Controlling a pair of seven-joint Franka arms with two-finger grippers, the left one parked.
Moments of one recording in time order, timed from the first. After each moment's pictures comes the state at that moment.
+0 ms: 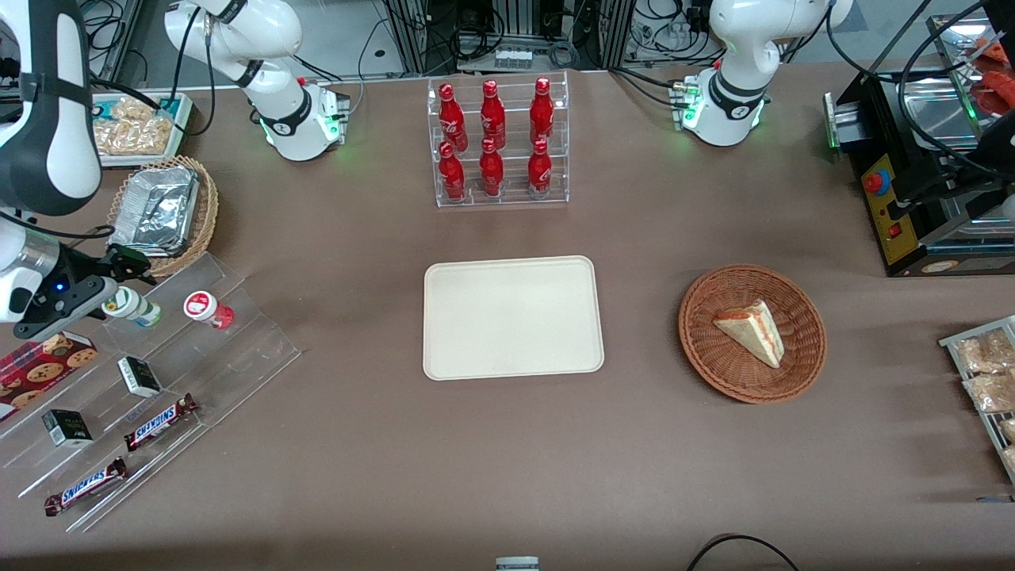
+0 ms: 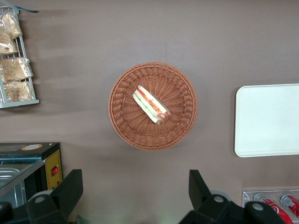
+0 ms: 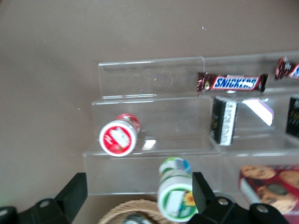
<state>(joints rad) -0.07 0.05 -0.15 -1.93 0.00 1.94 -0.94</state>
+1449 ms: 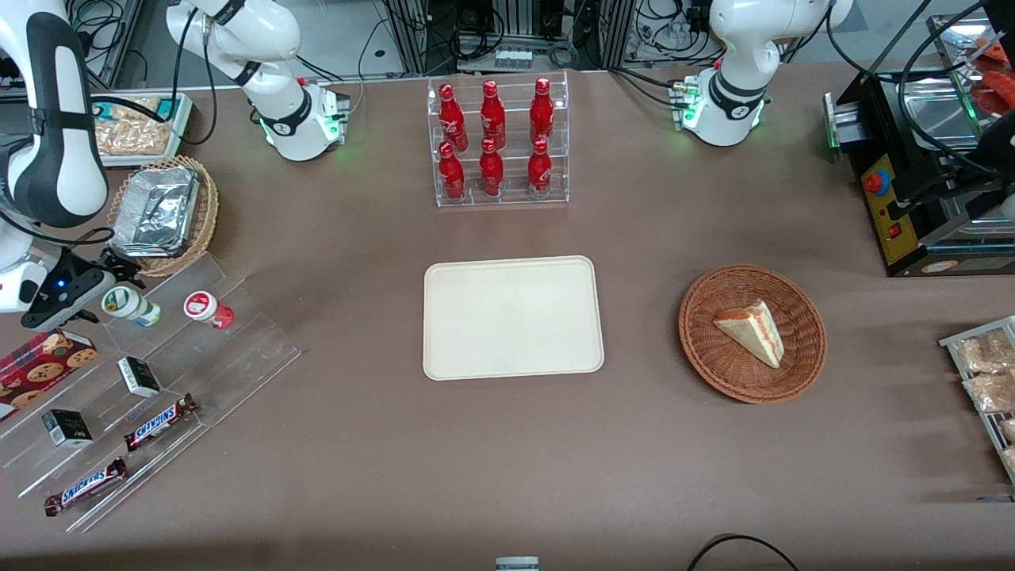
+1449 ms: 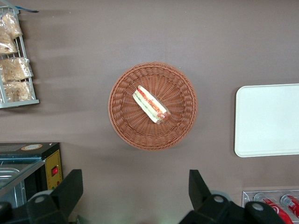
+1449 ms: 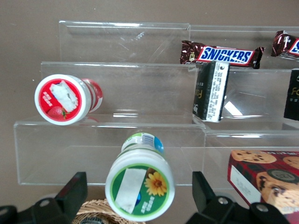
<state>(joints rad) -0.20 0.04 -0.15 -2.16 0.00 2.23 -1.09</state>
